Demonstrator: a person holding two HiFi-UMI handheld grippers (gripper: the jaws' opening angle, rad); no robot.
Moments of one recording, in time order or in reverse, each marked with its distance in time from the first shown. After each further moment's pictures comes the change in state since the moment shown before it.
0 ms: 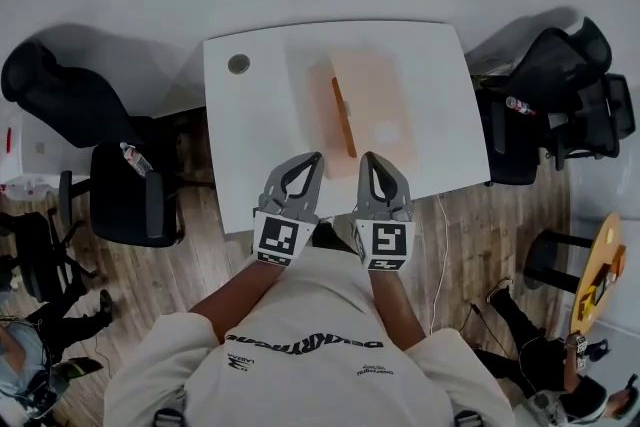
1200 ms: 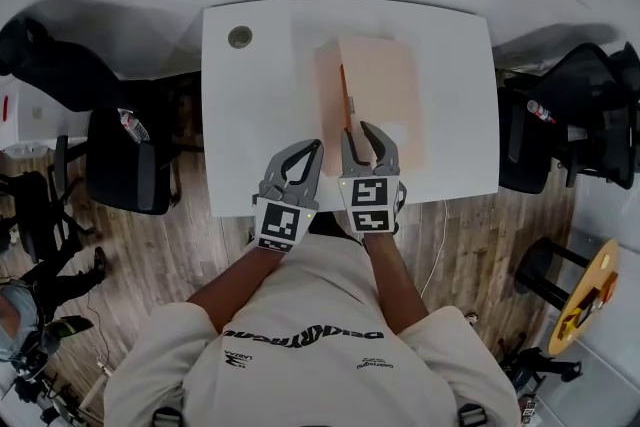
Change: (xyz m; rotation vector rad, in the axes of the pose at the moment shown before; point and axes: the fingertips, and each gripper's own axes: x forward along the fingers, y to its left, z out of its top) left arm 0.052 0.017 -0.057 -0.029 0.135 0.097; right arm 0.100 -0.003 -0.074 -0.102 0.337 0.198
